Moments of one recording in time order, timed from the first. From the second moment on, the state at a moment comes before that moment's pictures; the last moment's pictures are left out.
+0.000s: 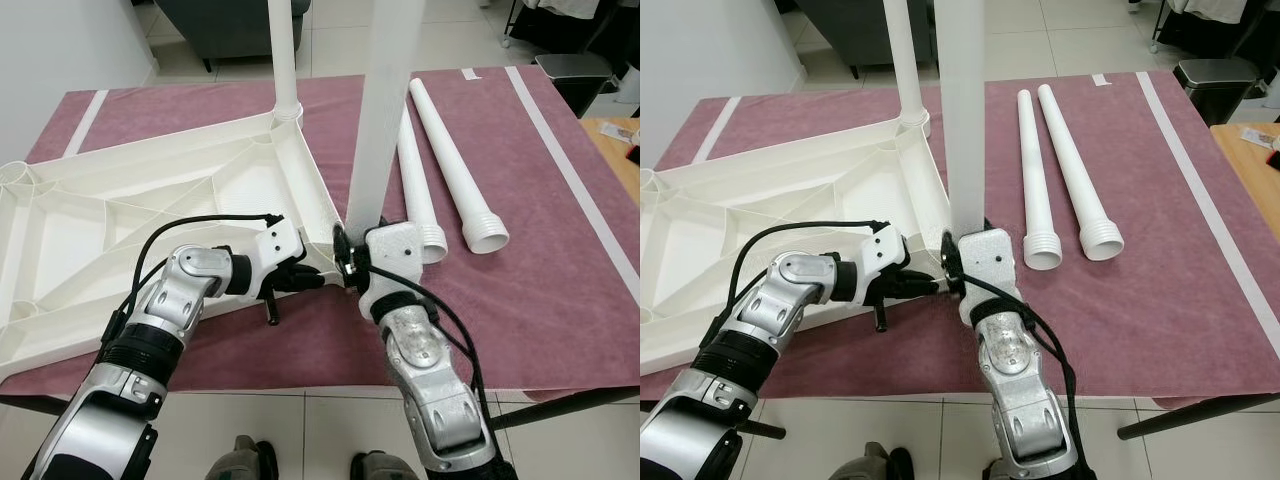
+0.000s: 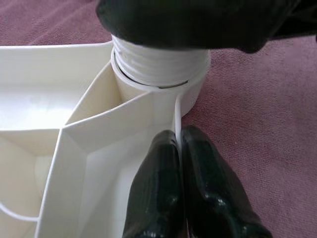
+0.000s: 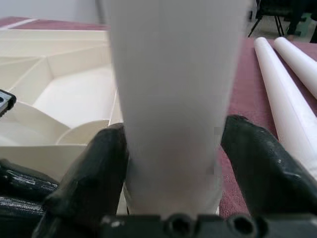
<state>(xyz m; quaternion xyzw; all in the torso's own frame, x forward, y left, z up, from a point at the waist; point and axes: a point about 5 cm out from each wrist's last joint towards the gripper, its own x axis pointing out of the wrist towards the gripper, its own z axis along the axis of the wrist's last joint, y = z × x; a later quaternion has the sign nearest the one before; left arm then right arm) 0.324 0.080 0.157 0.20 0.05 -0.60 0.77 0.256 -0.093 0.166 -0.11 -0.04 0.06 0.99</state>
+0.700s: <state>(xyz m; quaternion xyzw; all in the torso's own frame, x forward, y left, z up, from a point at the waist) 0.326 0.080 0.163 0.21 0.04 -0.59 0.78 0.260 -0.100 0.162 -0.10 -0.04 0.07 0.99</state>
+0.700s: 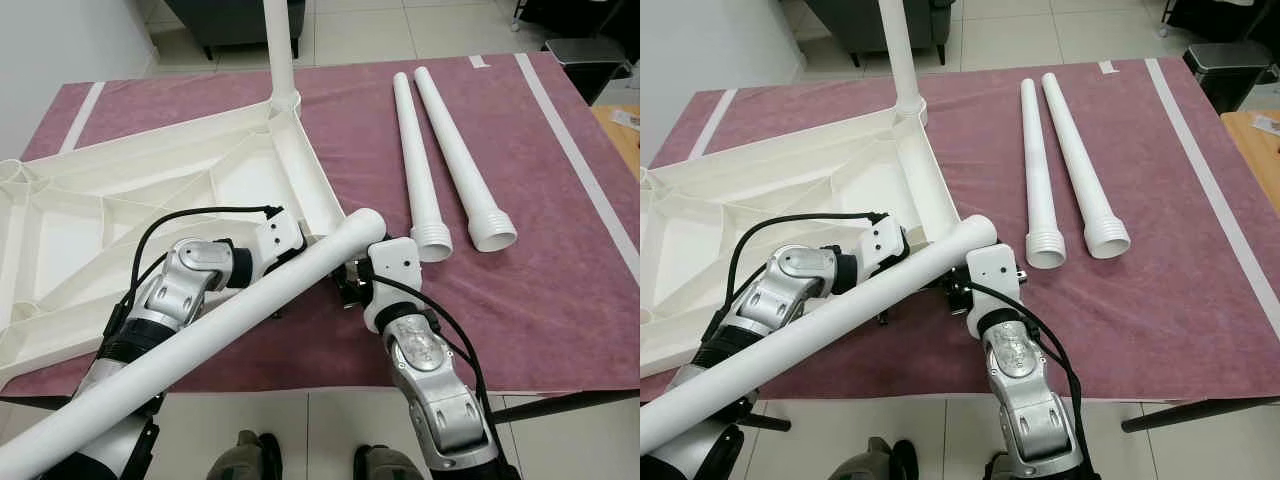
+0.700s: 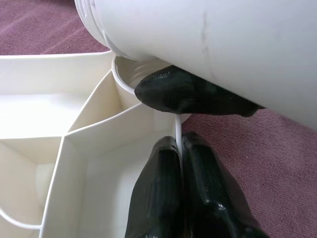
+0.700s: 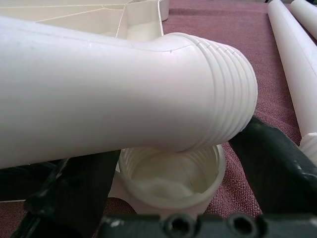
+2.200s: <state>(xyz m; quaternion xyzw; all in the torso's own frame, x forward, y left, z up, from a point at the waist) 0.328 0.078 0.169 0.19 0.02 -0.59 0.79 0.246 -0.136 0.182 -0.50 -0.19 0.08 0.84</state>
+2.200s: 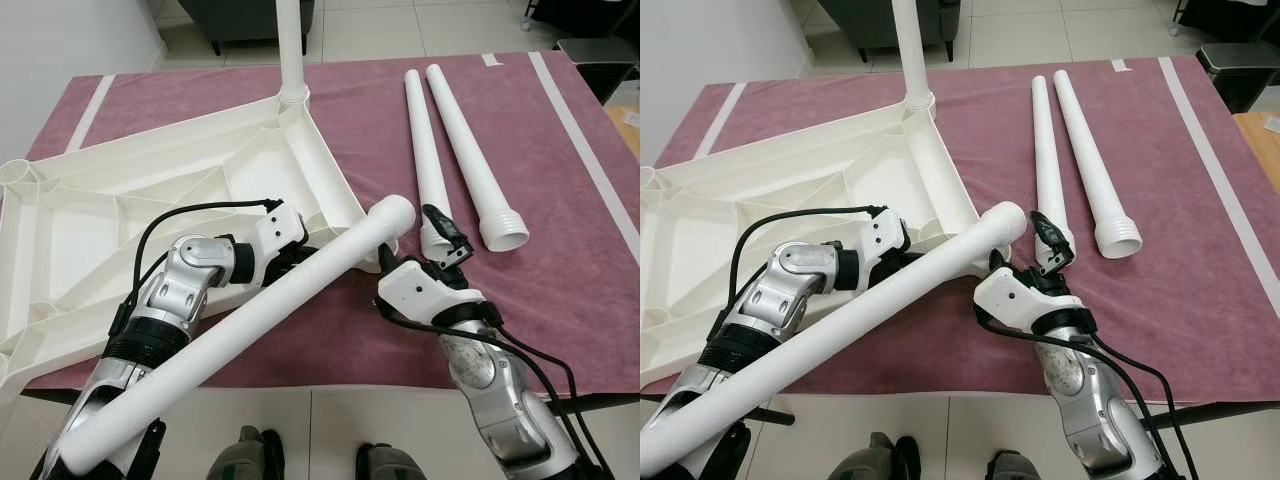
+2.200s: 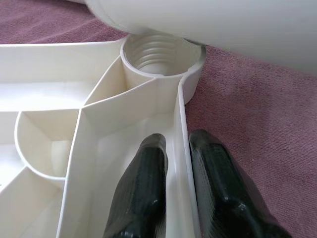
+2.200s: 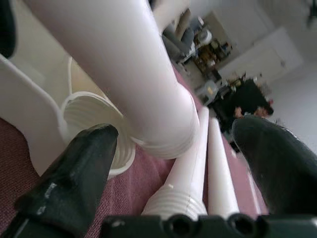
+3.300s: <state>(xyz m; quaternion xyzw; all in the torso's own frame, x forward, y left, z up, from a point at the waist) 0.330 0.078 0.172 0.18 0.02 -0.58 0.79 0.261 -0.106 0.173 -0.62 -0.22 0.29 0.70</state>
